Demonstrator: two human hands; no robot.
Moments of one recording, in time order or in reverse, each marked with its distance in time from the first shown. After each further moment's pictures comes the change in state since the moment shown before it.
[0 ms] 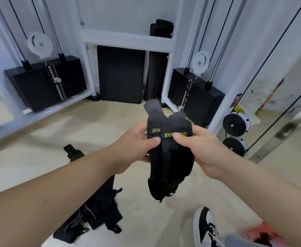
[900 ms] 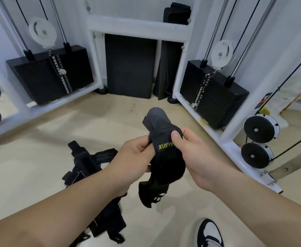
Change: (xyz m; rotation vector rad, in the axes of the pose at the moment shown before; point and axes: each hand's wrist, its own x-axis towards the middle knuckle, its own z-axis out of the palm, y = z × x) left_hand 0.035 -0.040 -0.013 -0.095 0.220 -0.081; right_hand 0.080 0.031 0.034 0.030 -0.051 0.052
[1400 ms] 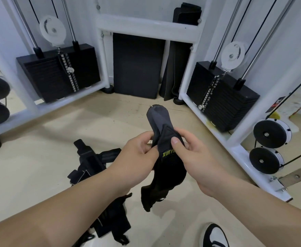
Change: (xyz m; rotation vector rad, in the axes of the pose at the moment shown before) left_hand 0.000 0.000 -0.022 0.050 -0.007 0.077; right_hand 0.007 0.010 0.021 -0.057 -0.059 -0.149
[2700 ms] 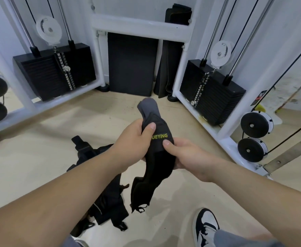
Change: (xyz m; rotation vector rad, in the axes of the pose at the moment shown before) left_hand -0.012 0.014 0.005 0.203 0.140 0.018; right_hand -0.019 0.008 -0.014 -0.182 -0.275 0.220
